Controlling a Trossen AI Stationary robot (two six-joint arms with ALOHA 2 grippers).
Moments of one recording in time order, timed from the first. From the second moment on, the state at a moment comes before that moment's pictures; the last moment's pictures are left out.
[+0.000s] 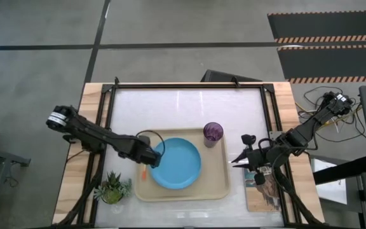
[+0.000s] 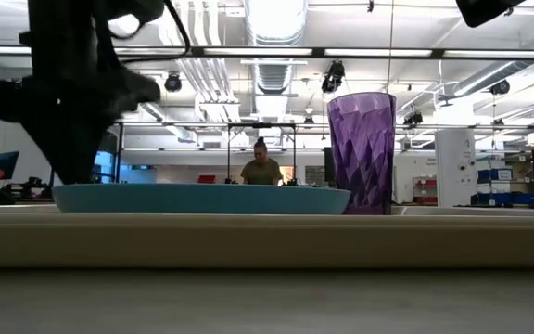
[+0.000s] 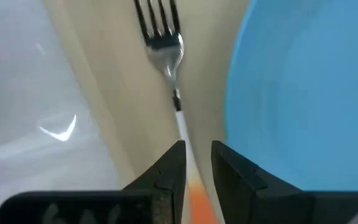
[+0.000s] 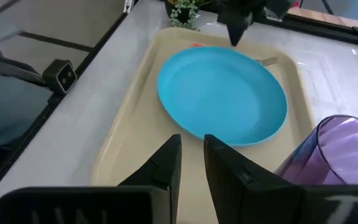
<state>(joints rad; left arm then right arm) -0.31 1.51 0.96 -0.90 -0.12 -1.60 0.64 0.94 0.76 -0.41 0.36 0.15</state>
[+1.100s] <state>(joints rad) -0.31 1.05 0.93 -0.46 -1.01 -0.23 0.52 1.03 0.71 -0.89 0.10 1.67</state>
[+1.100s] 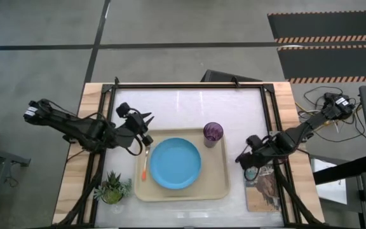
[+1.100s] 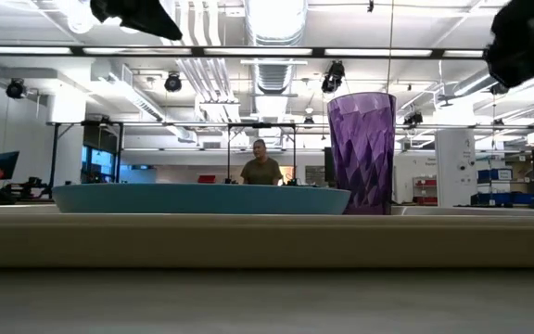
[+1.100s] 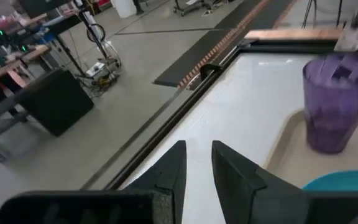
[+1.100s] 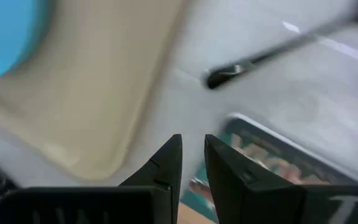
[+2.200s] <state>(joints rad) -0.31 0.86 0.81 -0.59 -1.19 -0.15 0.20 1.15 0.65 -1.07 0.08 1.96</state>
